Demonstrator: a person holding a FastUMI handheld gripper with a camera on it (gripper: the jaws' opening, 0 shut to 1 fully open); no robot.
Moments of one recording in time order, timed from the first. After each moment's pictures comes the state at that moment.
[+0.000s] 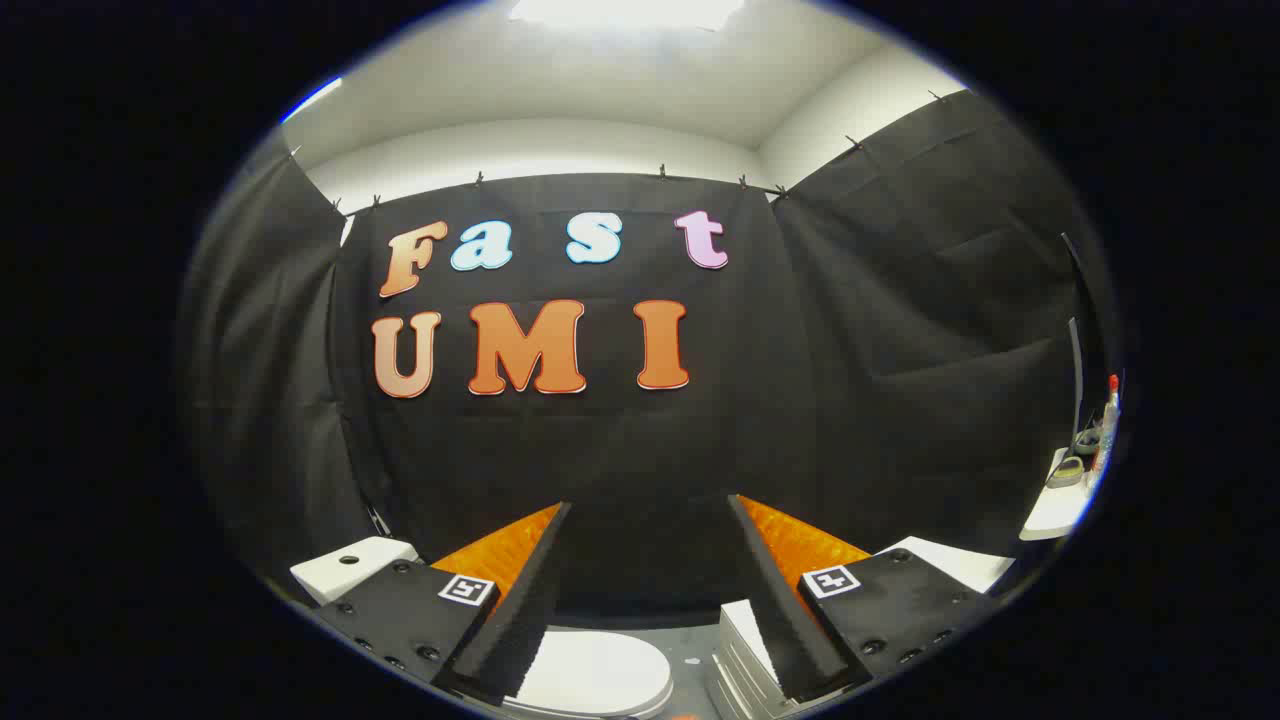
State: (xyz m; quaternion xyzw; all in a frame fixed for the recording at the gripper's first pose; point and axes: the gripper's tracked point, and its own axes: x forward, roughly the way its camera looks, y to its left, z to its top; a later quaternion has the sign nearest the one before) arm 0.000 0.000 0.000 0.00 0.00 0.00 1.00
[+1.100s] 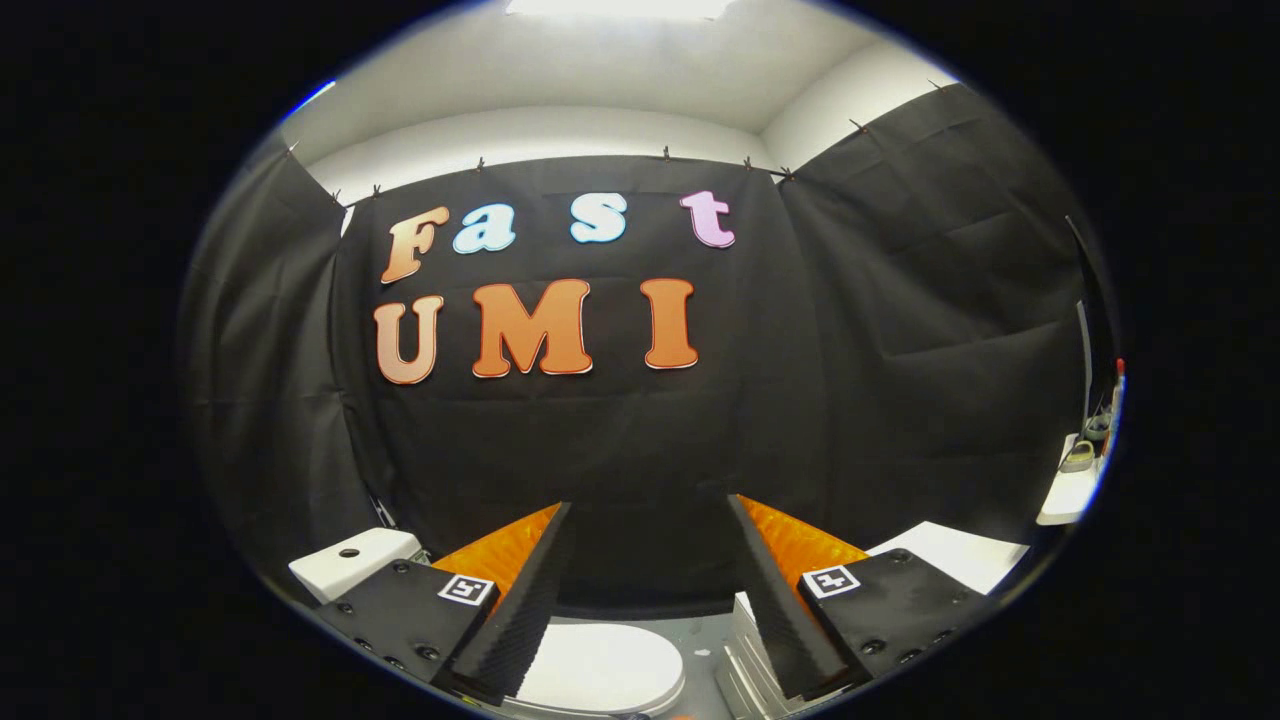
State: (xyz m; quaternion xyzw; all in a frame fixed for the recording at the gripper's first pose) arm 0.021 0.009 -0.037 0.01 0.03 0.01 1.00
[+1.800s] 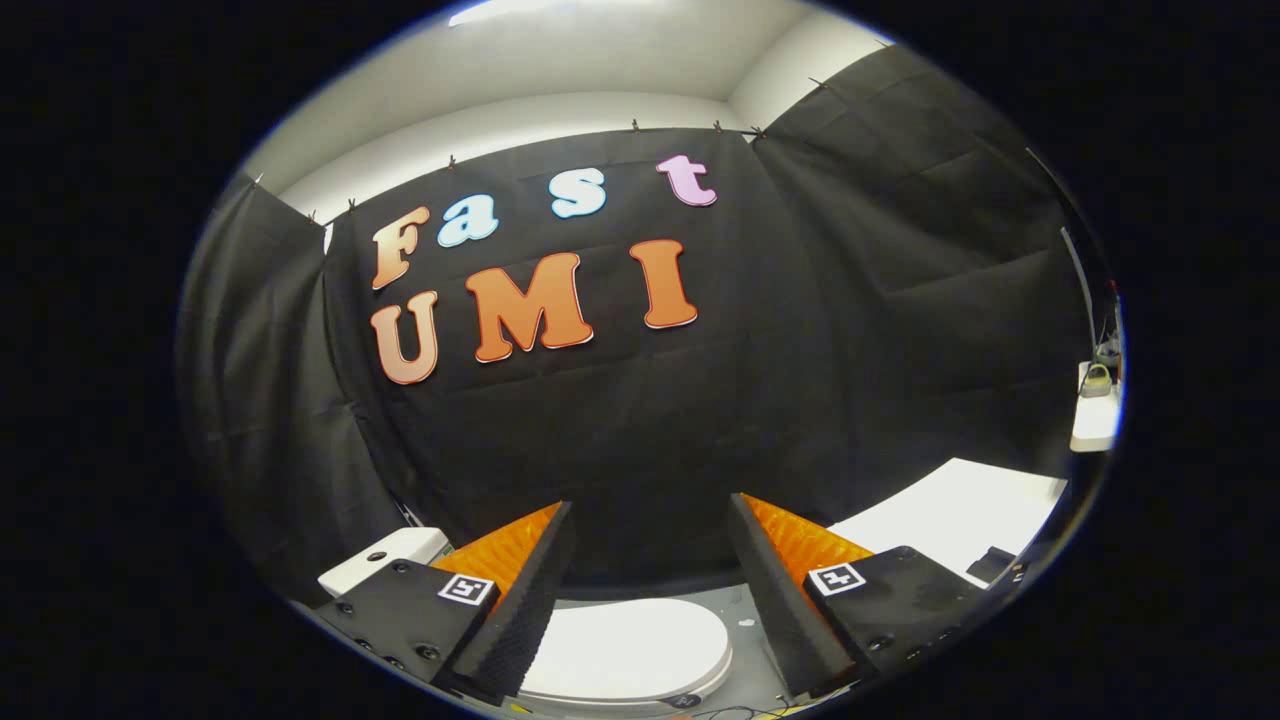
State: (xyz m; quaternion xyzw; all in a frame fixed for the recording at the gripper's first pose) arm 0.008 0.013 -0.095 0.09 0.07 0.01 0.99
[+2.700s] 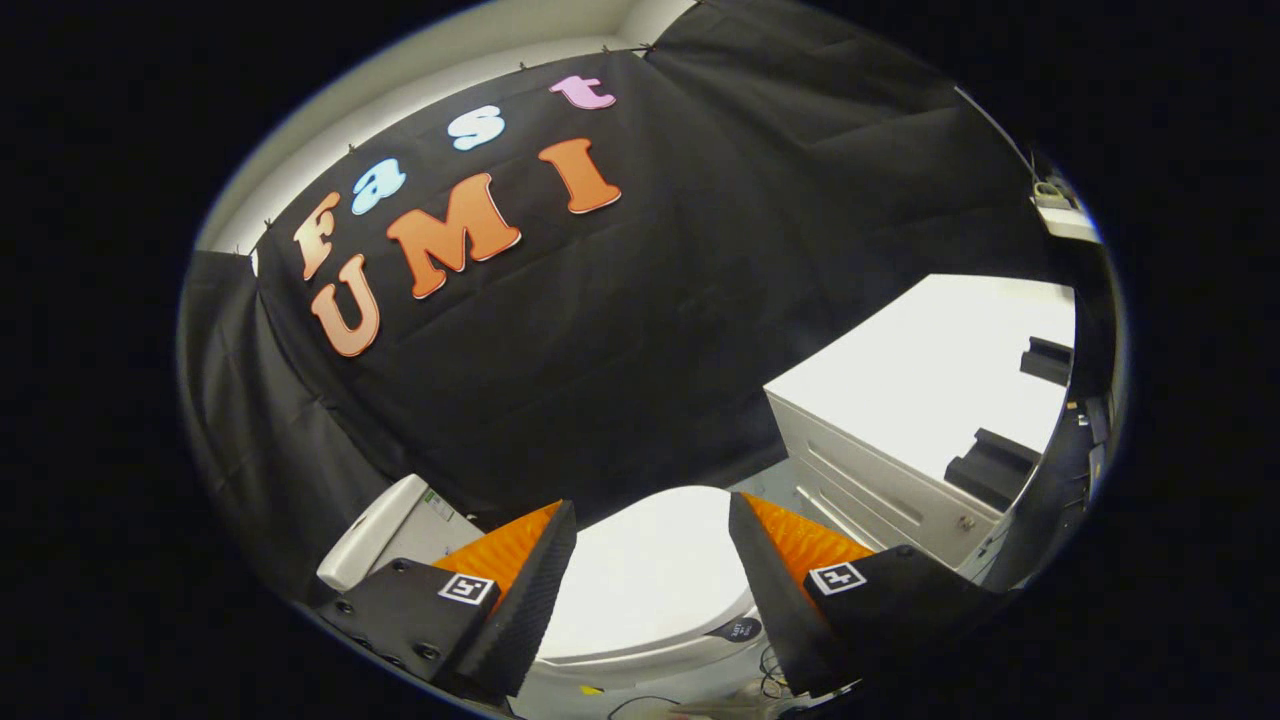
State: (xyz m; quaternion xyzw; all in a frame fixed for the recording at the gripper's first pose) arm -0.018 0.014 -0.318 0.21 0.21 -0.04 0.96
